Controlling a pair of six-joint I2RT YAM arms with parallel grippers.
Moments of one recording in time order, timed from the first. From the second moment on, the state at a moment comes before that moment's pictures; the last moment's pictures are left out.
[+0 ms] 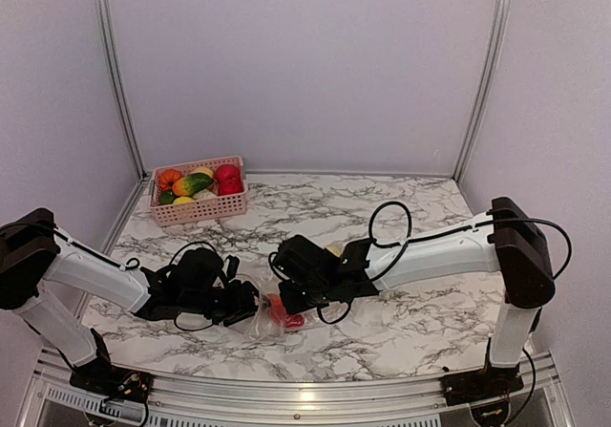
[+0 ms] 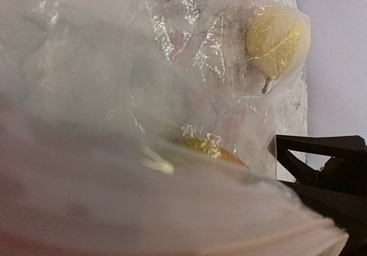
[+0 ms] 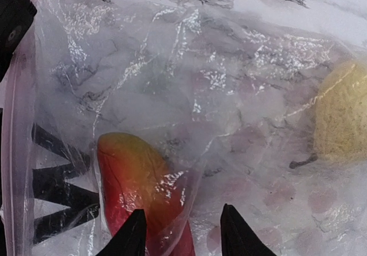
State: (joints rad) left arm -0.94 1.54 0.50 0.36 0.17 -1.12; right arm 1.18 1.89 1.28 -0.38 0.26 0.66
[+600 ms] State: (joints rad) left arm -0.94 1.55 0.52 0.36 0.17 -1.14; right arm 1.18 1.91 1.28 -0.36 0.25 0.70
